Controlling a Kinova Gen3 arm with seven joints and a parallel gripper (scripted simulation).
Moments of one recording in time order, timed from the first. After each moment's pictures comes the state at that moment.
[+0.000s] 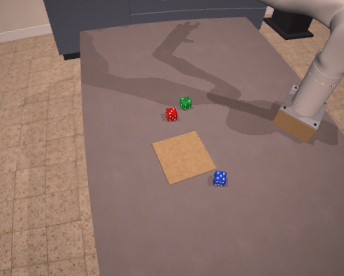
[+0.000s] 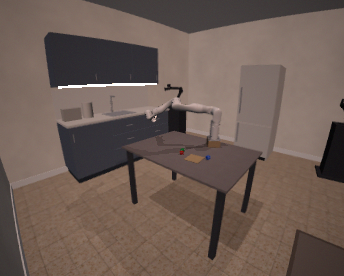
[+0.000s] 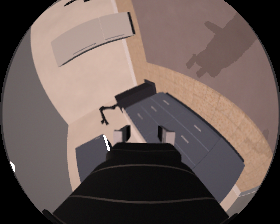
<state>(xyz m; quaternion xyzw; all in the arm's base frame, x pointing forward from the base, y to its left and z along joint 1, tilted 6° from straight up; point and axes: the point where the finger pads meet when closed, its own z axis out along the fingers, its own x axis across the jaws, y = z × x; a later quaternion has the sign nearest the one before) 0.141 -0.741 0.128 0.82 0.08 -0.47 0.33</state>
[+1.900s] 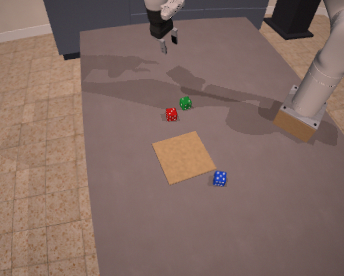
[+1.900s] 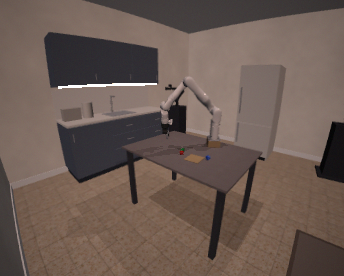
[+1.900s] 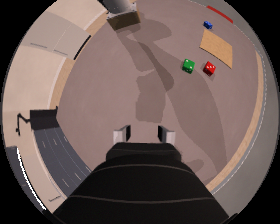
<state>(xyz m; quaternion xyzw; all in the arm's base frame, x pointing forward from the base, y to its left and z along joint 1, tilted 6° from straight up) 0.321 -0.376 0.041 0.97 0.24 -0.07 0.04</state>
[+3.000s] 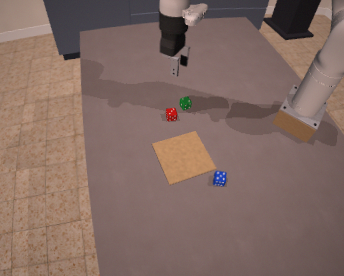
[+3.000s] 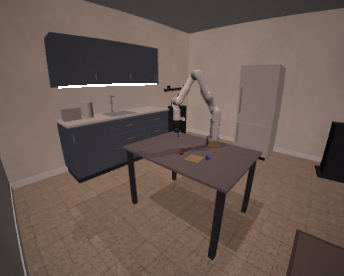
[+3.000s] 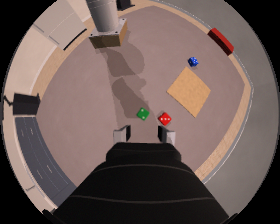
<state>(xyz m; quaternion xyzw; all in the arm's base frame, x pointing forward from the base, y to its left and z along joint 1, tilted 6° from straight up) 0.351 -0.208 0.093 0.94 0.33 0.05 -0.01</state>
